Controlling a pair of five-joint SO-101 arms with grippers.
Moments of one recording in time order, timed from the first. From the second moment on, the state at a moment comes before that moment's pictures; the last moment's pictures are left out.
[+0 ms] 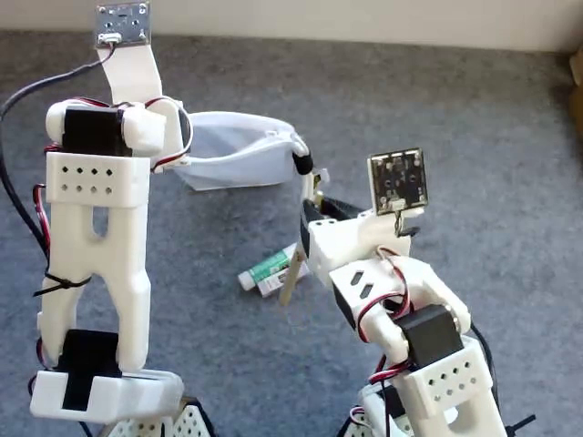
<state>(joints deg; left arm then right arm) -1.3 -0.9 -18.9 93.2 17.2 -25.9 -64.7 46.5 51.8 -8.1</state>
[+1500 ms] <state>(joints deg) -1.3 -0.9 -18.9 93.1 17.2 -33.1 -56.2 30.2 14.7 -6.7</state>
